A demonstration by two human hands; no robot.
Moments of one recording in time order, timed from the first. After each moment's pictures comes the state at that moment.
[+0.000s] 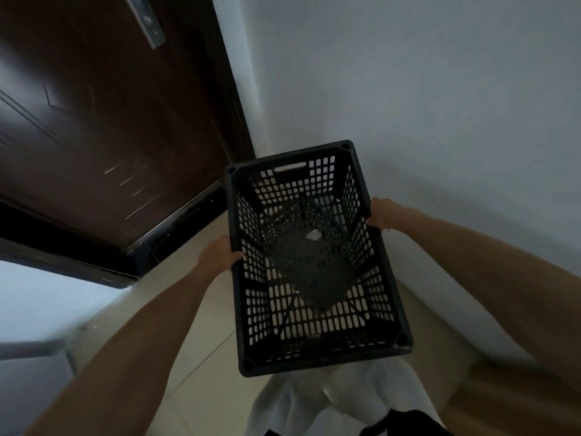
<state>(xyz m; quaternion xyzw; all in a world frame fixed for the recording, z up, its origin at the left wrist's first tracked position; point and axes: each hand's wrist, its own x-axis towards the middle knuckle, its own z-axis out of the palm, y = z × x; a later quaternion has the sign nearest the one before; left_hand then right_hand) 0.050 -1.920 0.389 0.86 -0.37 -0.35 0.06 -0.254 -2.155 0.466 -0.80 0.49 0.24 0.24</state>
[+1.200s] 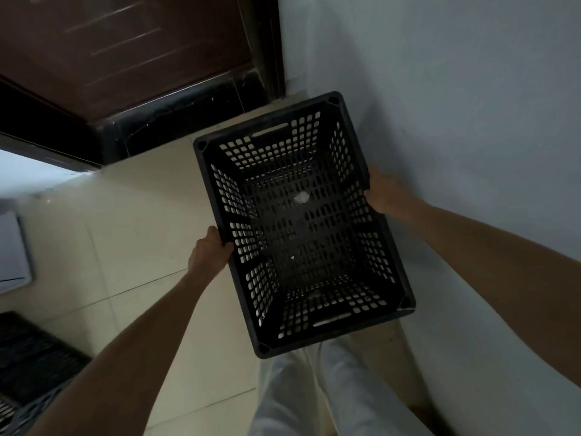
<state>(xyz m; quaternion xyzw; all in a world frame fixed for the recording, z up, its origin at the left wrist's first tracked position) -0.007 -2.062 0.189 0.92 -0.04 -0.38 0.08 -0.134 -2.408 0.200 -0.84 0.35 0.28 0.30</state>
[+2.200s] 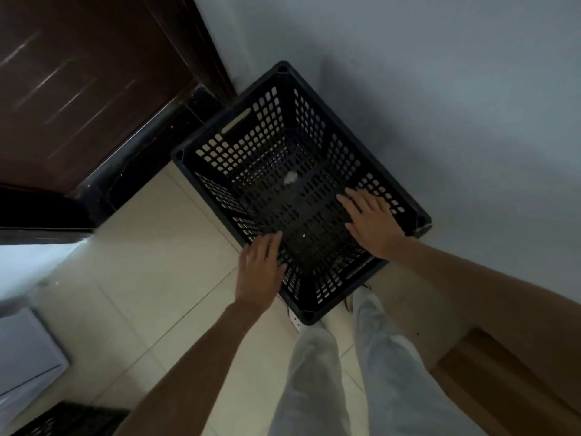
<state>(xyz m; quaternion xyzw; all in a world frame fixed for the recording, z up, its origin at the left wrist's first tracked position) -0.087 -2.004 0.185 0.82 -0.54 -0.20 0.00 -0.264 -2.221 0.180 -0.91 0.32 0.21 0.16</state>
